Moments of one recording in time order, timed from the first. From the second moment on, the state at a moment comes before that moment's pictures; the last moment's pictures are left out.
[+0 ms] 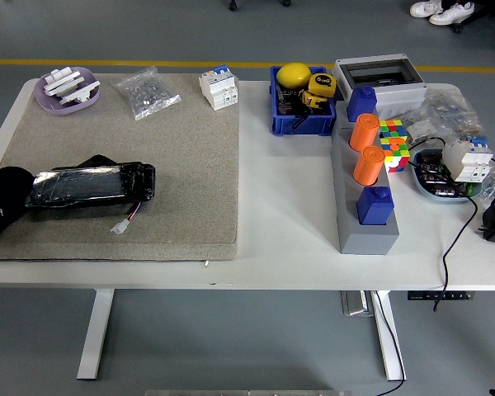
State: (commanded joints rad) left arm -0.32 0.62 -1.11 -0.91 1.78 0.09 0.13; right arm 0.05 -0.42 0.96 0.48 -0.79 0.10 -0.33
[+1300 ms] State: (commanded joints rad) left arm -0.28 0.67 -1.18 -0.99 1.73 0.02 0.11; right arm 0.04 -0.42 0.96 0.48 -0.80 0.10 -0.33
